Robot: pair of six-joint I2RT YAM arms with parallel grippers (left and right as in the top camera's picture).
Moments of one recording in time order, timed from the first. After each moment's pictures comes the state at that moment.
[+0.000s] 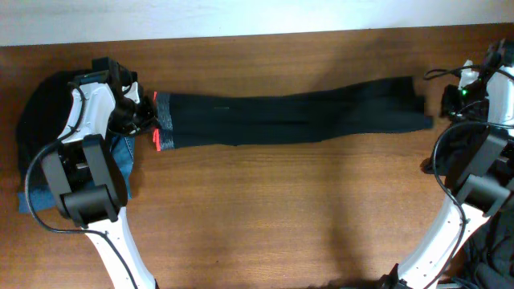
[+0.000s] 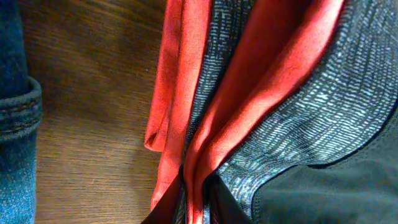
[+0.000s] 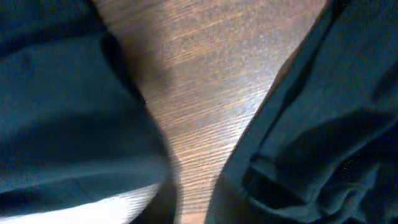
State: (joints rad) left arm 0.17 2.30 1.84 -1.02 0.33 -0.20; right arm -0.52 2.35 2.11 -1.21 -0.08 -0.15
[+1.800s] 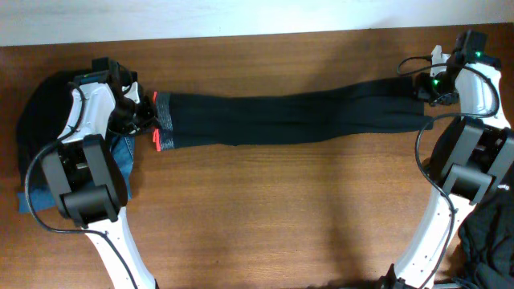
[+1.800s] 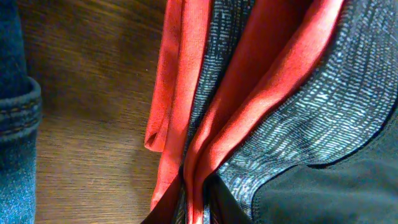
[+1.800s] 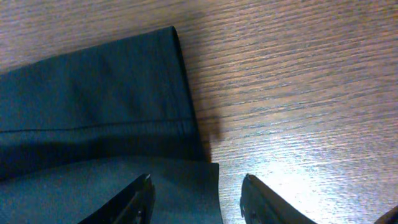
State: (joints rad) left arm 0.17 2.30 1.84 -1.02 0.33 -0.19; right arm -0.40 2.43 2.11 -0.94 -0.14 -0.21
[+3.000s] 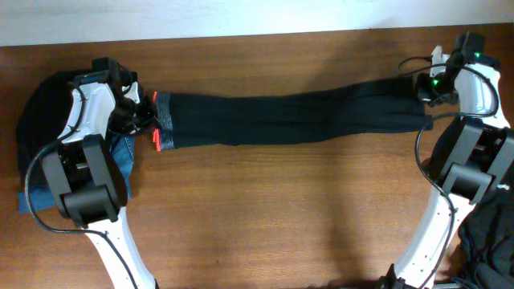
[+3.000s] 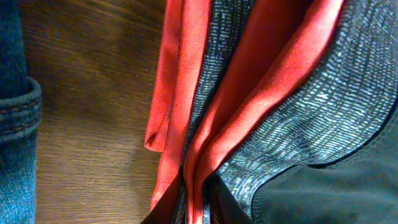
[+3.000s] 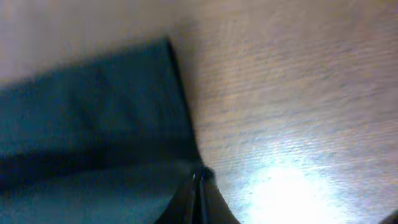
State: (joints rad) left arm 0.17 2.30 1.84 -1.02 0.33 -0.20; right arm -0.40 2.44 2.14 -0.93 -0.14 -0.17
